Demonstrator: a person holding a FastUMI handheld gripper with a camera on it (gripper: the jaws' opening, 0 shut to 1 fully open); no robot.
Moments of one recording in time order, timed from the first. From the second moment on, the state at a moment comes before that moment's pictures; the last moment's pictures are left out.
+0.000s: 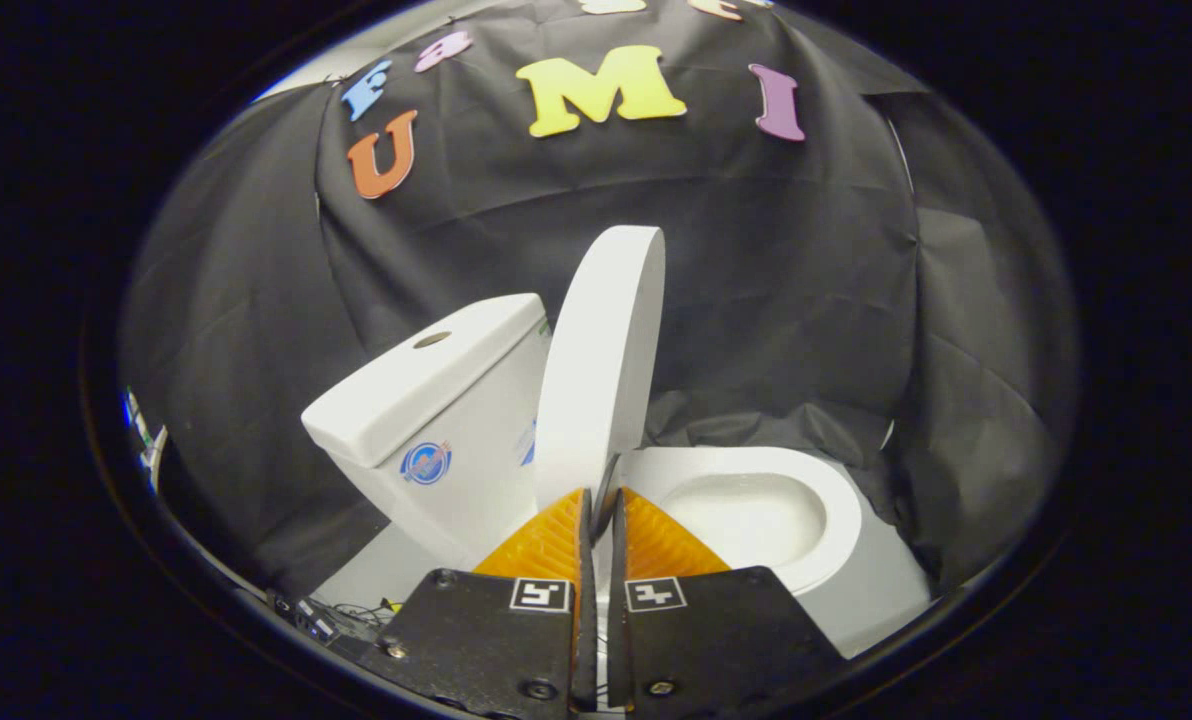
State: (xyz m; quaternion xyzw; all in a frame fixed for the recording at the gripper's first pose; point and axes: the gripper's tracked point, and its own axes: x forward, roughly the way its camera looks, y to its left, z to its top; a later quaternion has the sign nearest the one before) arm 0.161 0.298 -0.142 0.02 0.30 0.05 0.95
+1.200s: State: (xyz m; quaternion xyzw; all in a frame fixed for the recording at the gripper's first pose) arm 0.176 0.393 -0.152 -0.06 0.29 0.11 0.95
